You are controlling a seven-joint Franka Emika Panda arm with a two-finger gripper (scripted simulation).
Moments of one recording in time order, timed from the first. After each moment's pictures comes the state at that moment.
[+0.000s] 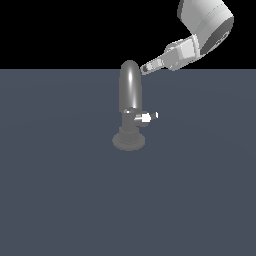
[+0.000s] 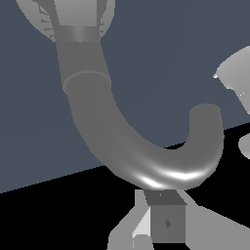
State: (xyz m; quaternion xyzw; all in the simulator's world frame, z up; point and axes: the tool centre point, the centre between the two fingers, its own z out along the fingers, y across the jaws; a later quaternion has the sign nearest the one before) arm 0.050 -0.060 0.288 -0.63 0.49 0.56 0.22
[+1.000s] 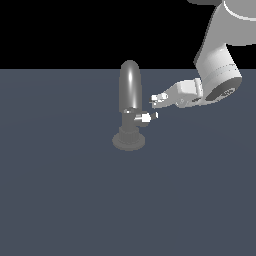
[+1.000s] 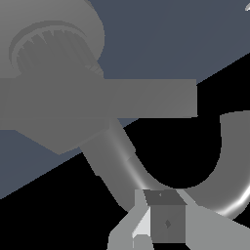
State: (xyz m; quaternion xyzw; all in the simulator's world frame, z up) arm 0.054 -0.087 0.188 -0.44 0.57 0.65 0.26
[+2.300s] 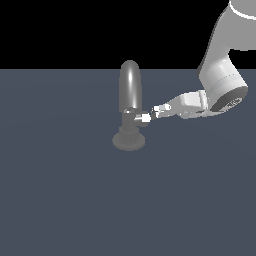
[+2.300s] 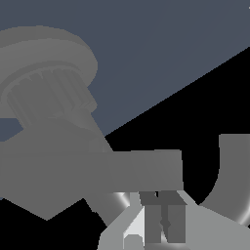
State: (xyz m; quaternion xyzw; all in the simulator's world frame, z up) arm 0.028 -0.094 0.159 -0.42 0.57 0.65 0.27
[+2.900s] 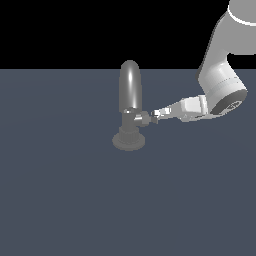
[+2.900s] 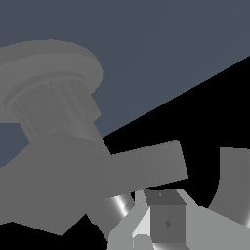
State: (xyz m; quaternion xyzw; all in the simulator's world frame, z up) arm 0.024 -0.096 0.146 -0.43 0.56 0.64 0.28
